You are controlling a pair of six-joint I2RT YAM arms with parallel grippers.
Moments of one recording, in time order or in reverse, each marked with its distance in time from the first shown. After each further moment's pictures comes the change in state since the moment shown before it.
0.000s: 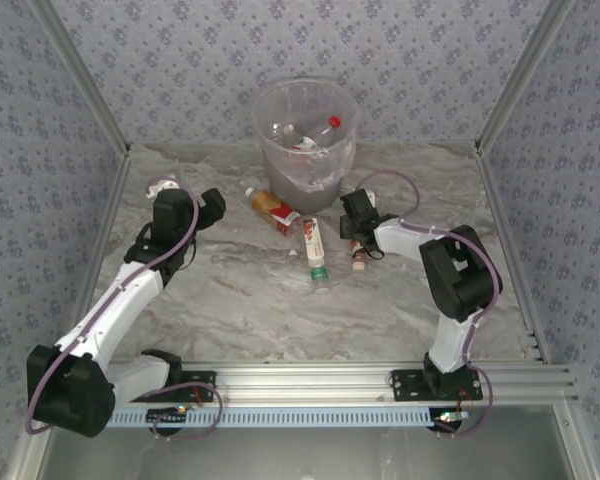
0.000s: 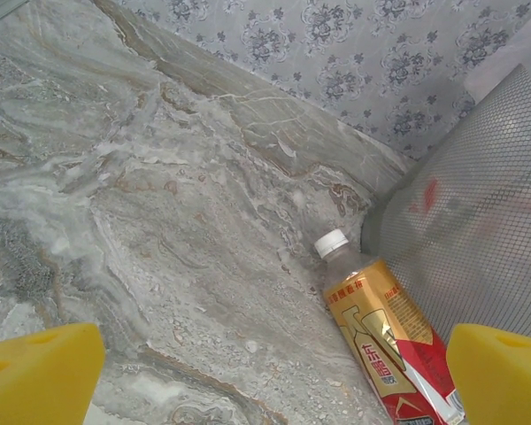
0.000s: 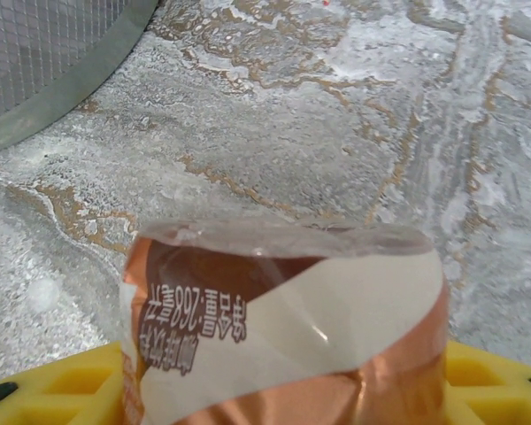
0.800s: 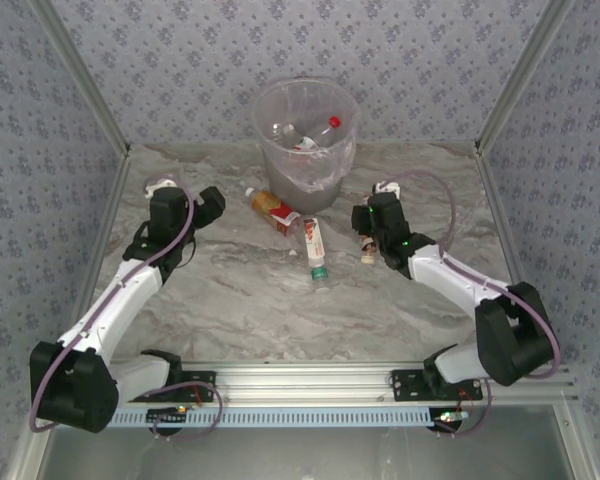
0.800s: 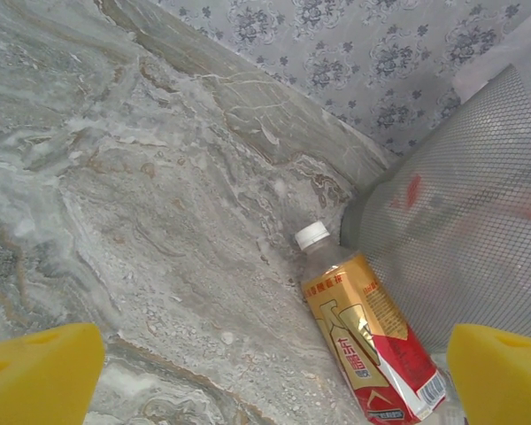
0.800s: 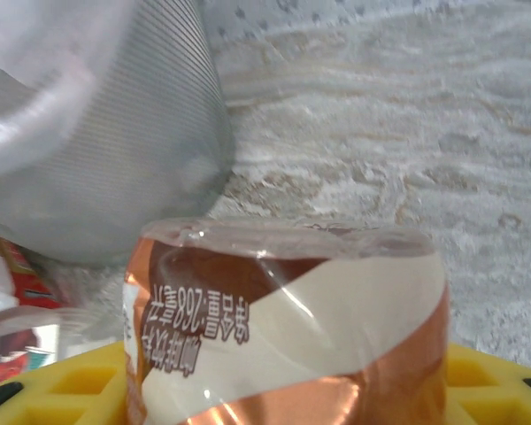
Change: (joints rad) left arm 0.046 0.019 0.000 0.022 0.108 -0.058; right arm -0.002 -0.435 -0.219 0.158 -0.003 -0.026
